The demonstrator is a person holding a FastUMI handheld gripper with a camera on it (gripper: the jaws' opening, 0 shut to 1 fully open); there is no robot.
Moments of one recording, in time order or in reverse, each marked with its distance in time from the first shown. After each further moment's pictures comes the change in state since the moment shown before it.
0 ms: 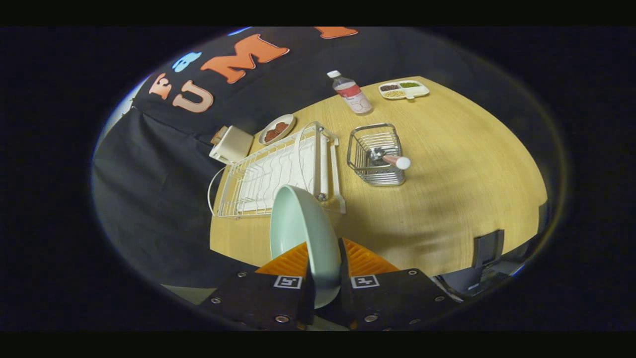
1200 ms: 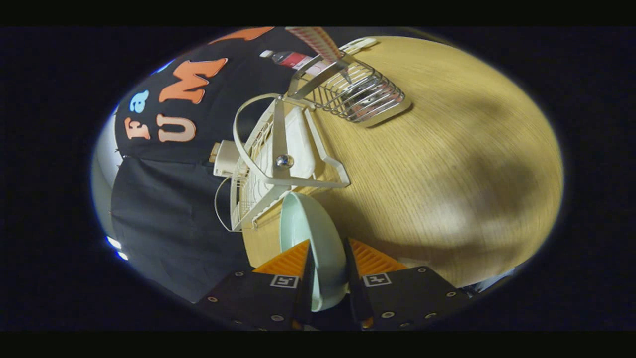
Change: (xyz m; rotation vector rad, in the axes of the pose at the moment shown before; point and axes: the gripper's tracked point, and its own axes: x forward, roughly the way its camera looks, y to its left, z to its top) arm 0.102 -0.001 -0.042 0.329 0.018 0.188
